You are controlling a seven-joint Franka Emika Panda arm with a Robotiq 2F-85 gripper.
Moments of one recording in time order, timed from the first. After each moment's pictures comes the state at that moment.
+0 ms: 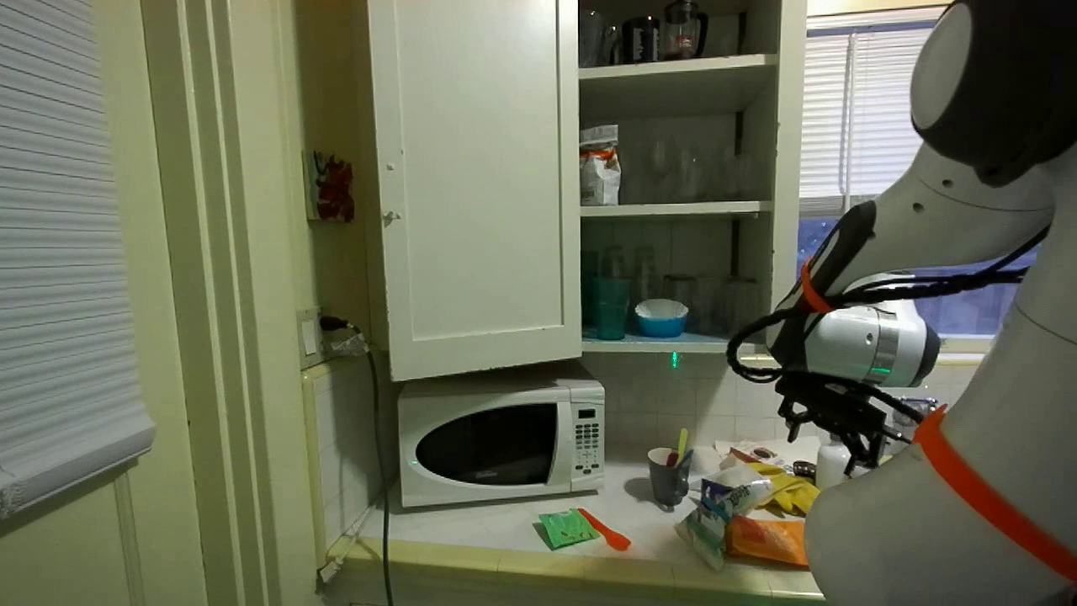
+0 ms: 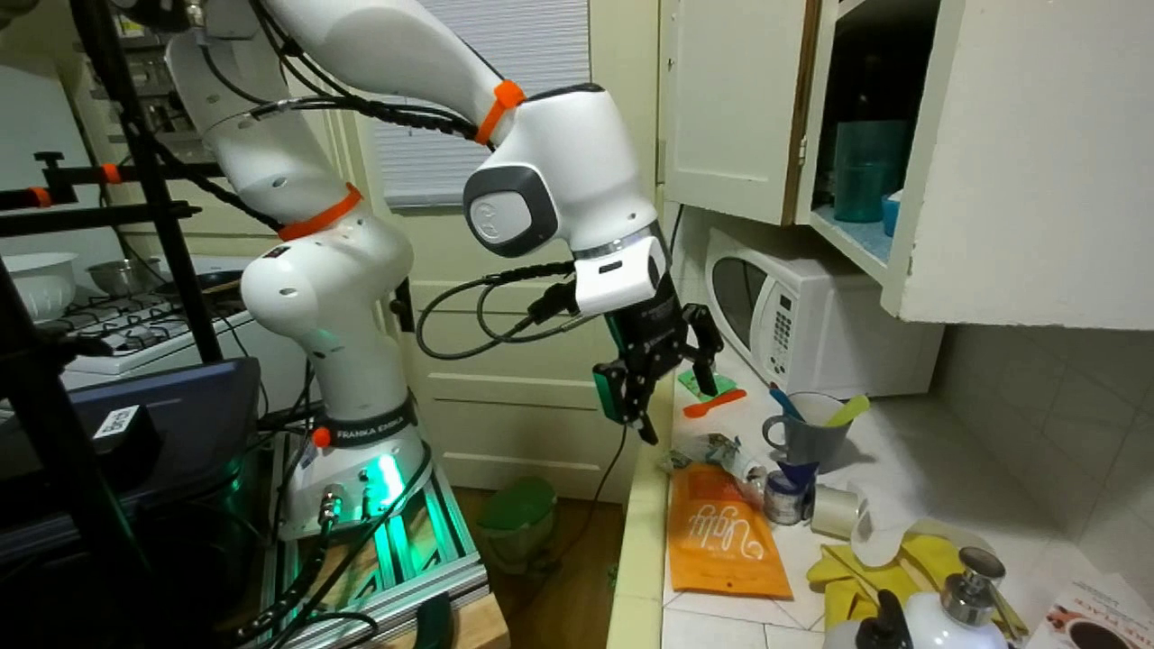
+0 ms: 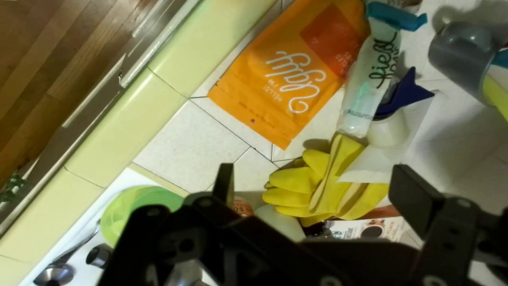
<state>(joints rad) -0.66 -0.39 -0.26 -2.76 0.06 2.71 0.50</state>
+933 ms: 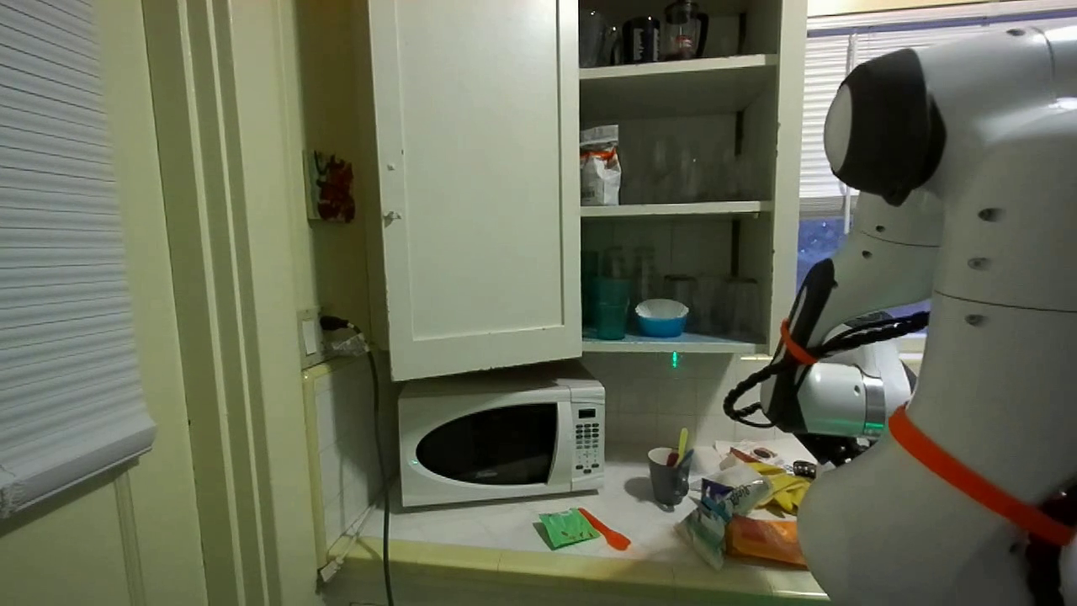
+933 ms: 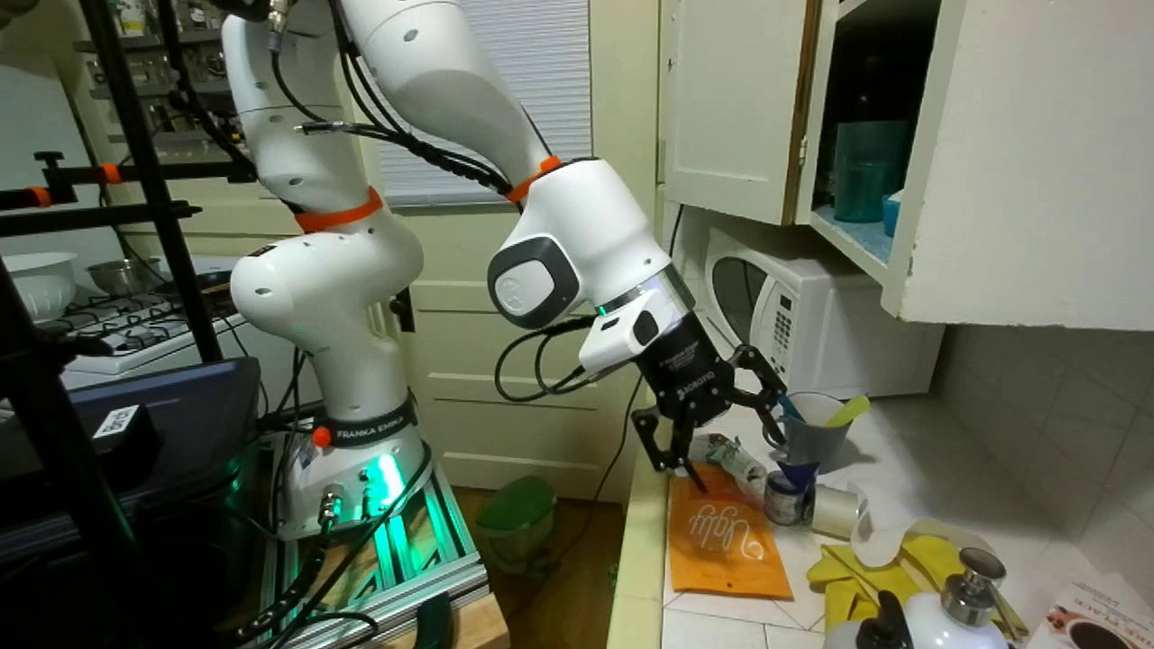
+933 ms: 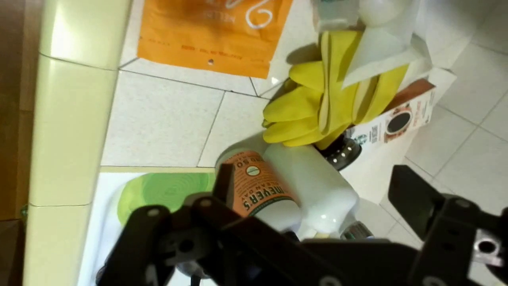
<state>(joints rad) -0.89 -0.11 -0.03 -2.76 -0.02 3.24 1.00</state>
